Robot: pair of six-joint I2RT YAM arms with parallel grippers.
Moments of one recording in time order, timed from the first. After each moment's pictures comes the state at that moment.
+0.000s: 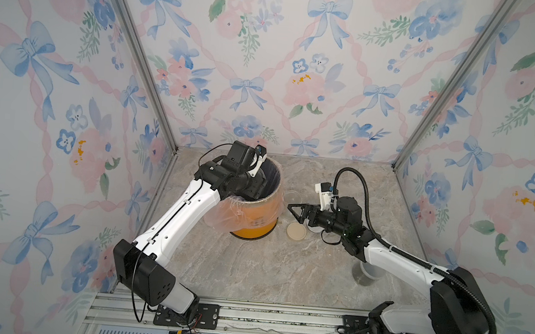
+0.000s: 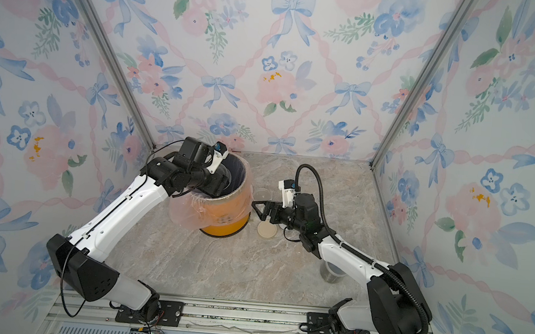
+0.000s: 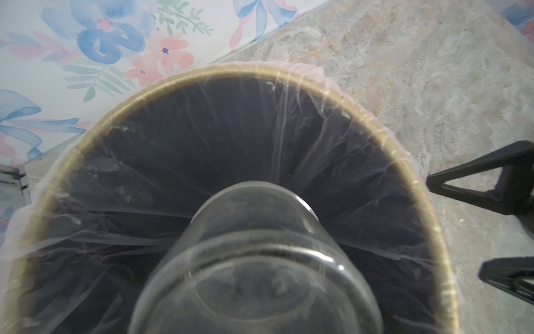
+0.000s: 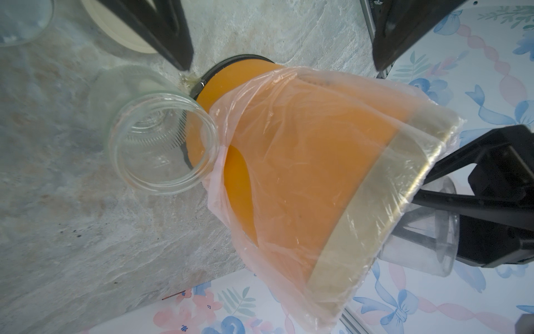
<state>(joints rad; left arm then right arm) -0.47 1.50 1.59 -0.92 -0.07 0.06 0.56 1.35 0.73 0.32 -0.38 0.65</state>
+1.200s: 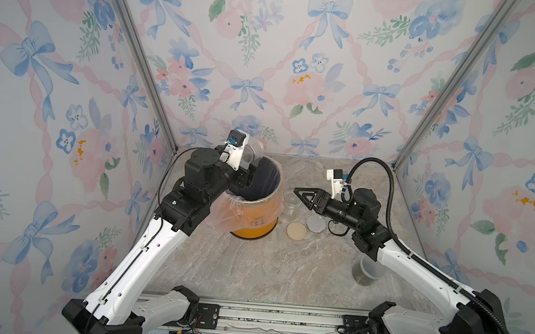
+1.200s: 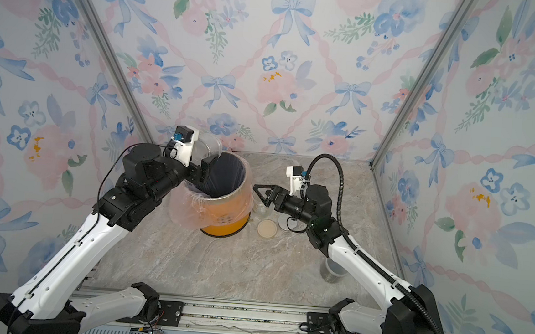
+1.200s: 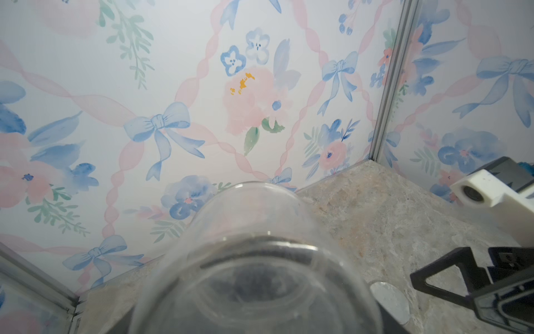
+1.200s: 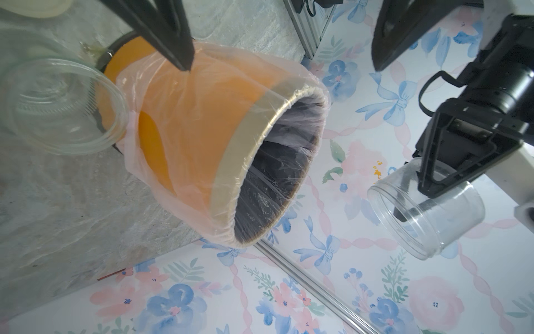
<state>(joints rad) -0.46 1.09 1.27 -0.27 -0.03 0.11 0.55 1.21 0.86 0.27 -0.46 0.93</state>
